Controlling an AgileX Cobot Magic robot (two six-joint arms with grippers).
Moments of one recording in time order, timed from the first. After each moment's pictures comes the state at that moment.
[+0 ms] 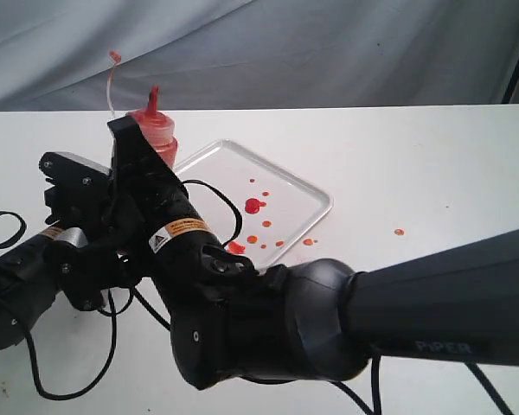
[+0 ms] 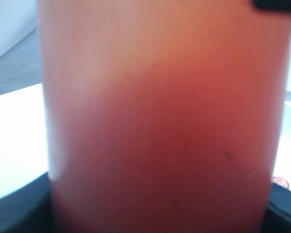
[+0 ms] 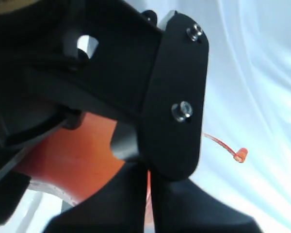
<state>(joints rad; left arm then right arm) -0.40 1.91 -0.53 0.04 -0.97 0.06 1.13 2.01 -1.16 0.77 -0.84 -2.13</state>
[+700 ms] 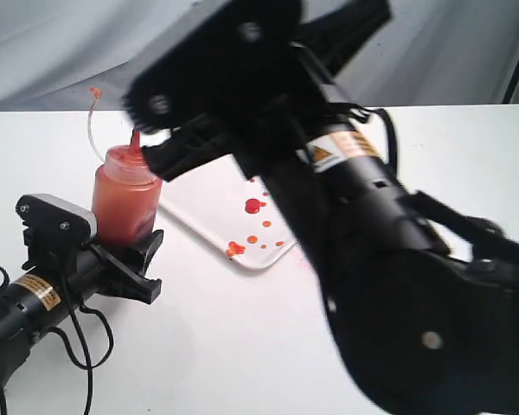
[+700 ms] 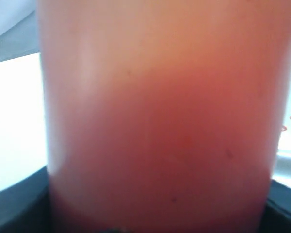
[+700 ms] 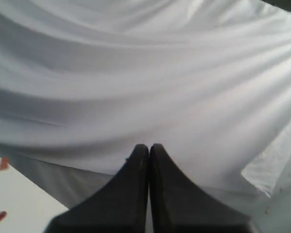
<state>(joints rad) -0.41 1.92 -0.35 -0.01 -1.15 0.07 1.14 1.51 -0.87 0.85 -1.03 -1.22</state>
